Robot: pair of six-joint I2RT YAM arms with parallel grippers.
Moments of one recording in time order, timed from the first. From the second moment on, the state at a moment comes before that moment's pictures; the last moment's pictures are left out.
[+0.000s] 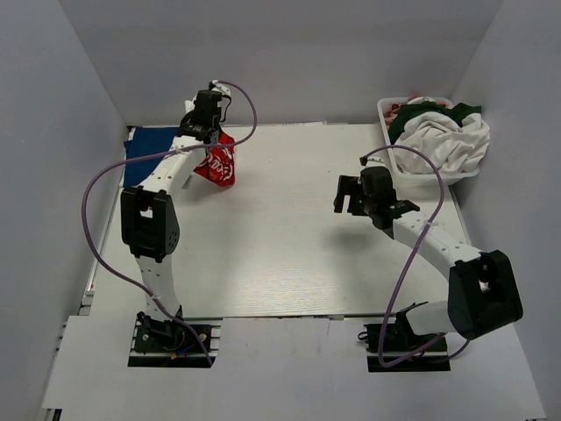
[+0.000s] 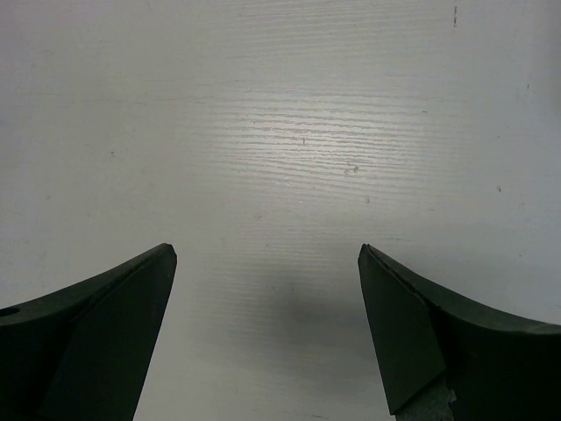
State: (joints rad) left arm -0.27 2.00 1.81 -0.35 -0.57 0.35; right arm 0.41 1.35 0.84 -0.16 0.10 0.33
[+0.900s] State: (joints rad) left arm -0.06 2.00 1.93 -0.35 -0.42 0.52; right arm 0.41 1.50 0.90 -0.17 0.09 0.30
